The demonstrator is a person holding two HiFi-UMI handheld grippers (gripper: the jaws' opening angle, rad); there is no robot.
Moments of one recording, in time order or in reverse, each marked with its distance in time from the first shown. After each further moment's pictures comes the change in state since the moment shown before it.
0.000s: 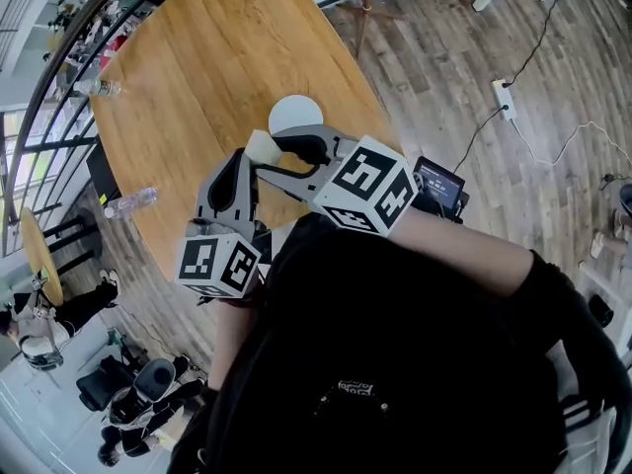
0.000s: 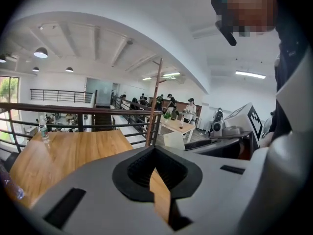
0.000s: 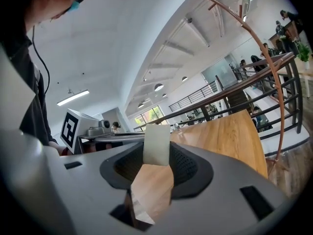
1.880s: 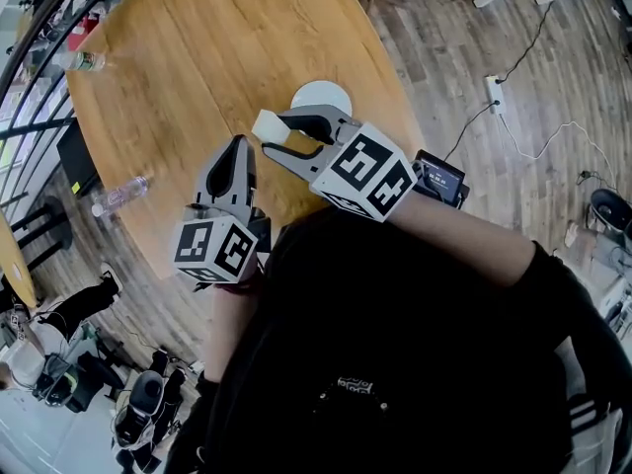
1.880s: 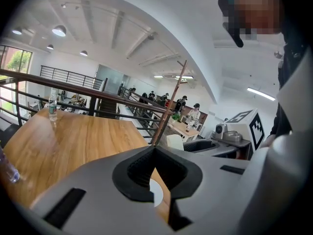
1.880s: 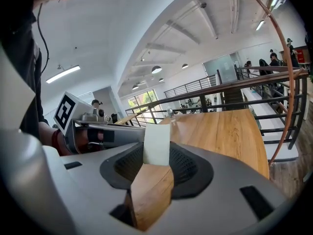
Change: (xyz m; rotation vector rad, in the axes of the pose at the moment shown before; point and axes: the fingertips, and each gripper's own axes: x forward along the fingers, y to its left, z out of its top) left arm 0.004 0.120 -0.039 -0.202 0.028 -0.007; right arm 0.111 -0.033 -0.030 -0.115 0.203 -0.115
